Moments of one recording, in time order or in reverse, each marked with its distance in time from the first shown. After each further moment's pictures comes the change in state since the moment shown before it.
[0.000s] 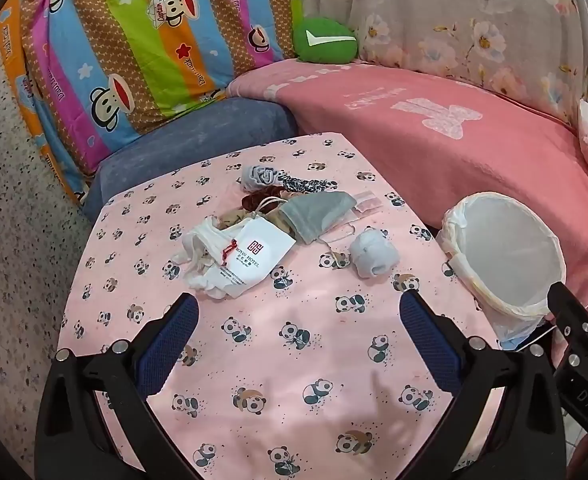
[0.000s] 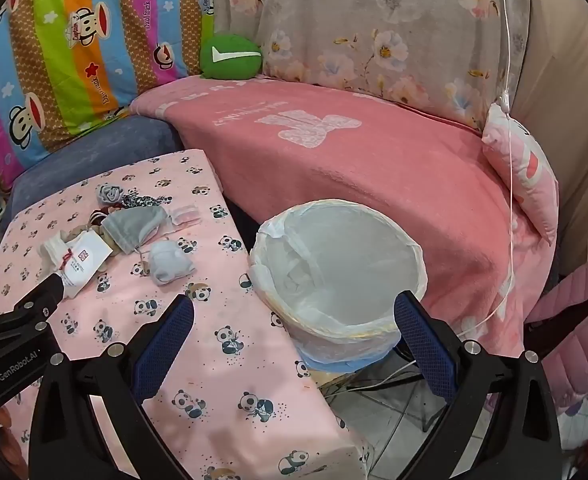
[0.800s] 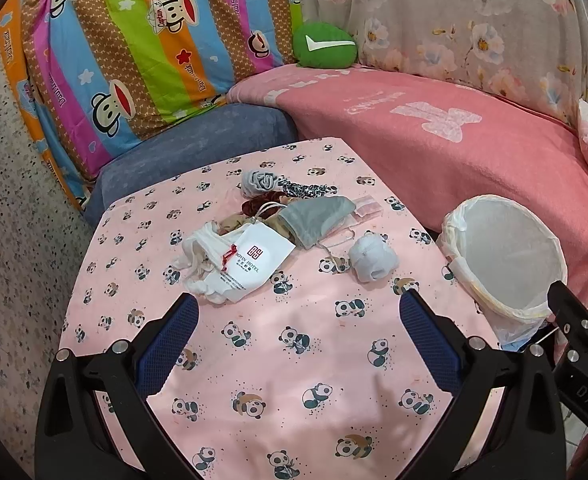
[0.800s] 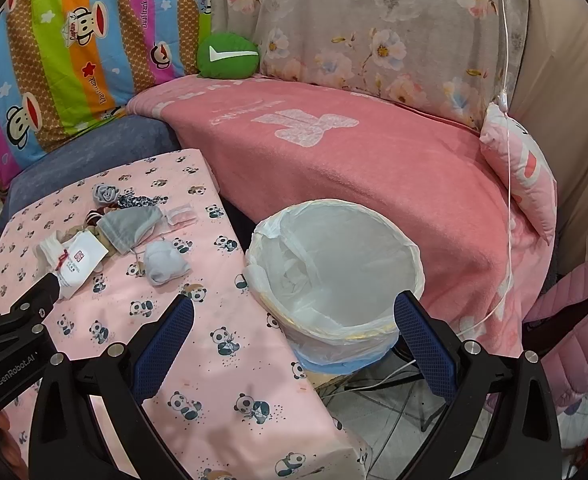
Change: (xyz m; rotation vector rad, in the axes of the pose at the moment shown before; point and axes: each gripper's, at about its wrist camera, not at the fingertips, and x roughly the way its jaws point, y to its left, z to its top) left arm -0.005 -0.003 0.006 0.000 -0.012 0.000; right arm 0.005 -0.004 -0.002 0.004 0.004 -0.003
